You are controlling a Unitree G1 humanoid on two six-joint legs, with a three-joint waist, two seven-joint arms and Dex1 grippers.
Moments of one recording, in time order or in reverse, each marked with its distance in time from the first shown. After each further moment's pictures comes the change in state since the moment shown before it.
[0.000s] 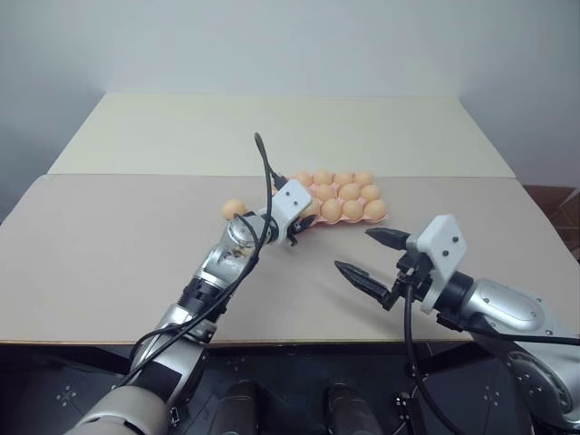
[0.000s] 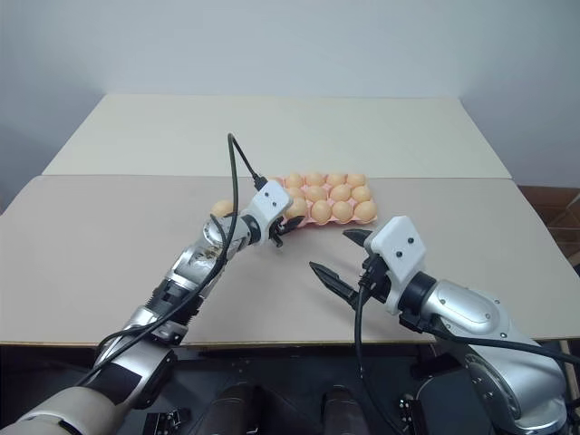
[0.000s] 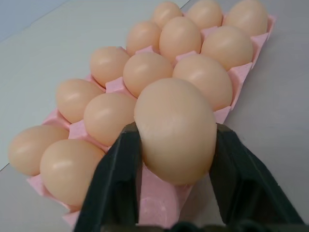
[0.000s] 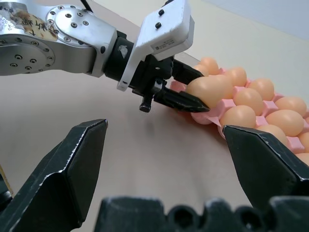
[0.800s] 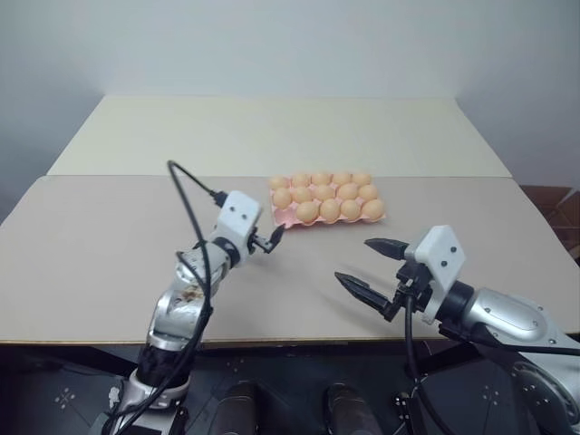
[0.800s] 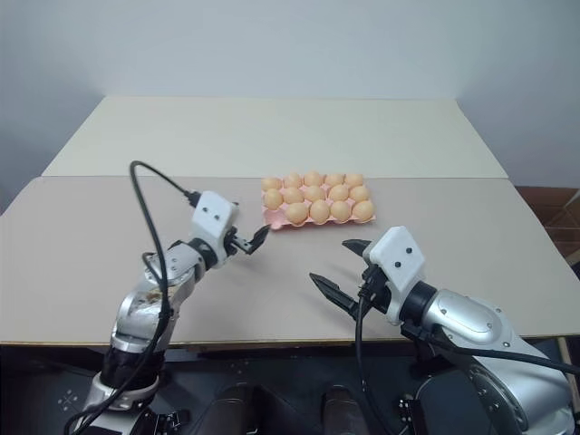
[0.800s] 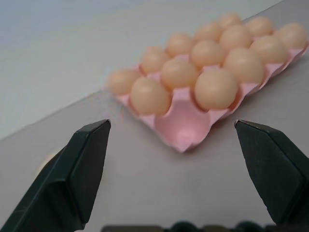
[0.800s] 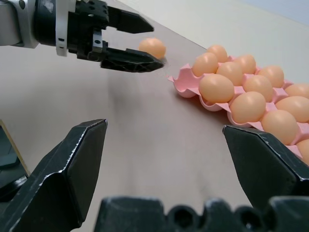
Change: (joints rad) left arm 0.418 0.047 0.254 -0.725 -0.039 0.394 0.120; right arm 0.044 -0.029 0.001 -0.026 0.027 0.004 0.002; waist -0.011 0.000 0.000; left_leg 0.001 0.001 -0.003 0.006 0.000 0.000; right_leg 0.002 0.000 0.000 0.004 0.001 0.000
